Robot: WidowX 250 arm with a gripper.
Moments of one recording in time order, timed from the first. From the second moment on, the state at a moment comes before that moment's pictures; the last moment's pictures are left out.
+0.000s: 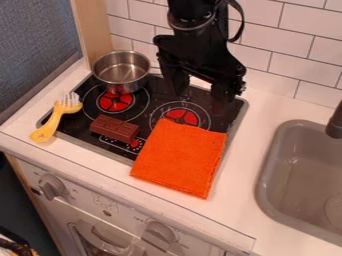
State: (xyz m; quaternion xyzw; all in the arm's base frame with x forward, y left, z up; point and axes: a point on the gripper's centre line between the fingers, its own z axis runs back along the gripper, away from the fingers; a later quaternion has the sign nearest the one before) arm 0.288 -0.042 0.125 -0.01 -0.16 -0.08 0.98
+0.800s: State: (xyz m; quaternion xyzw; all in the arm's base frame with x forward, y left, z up) arm 0.274 -0.002 0.113 -0.06 -0.15 0.17 0.97
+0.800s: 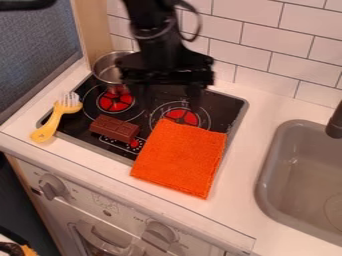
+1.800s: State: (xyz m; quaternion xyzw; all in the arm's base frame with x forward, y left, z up) arm 0.269 0.076 0.088 0.07 -0.14 0.60 0.78
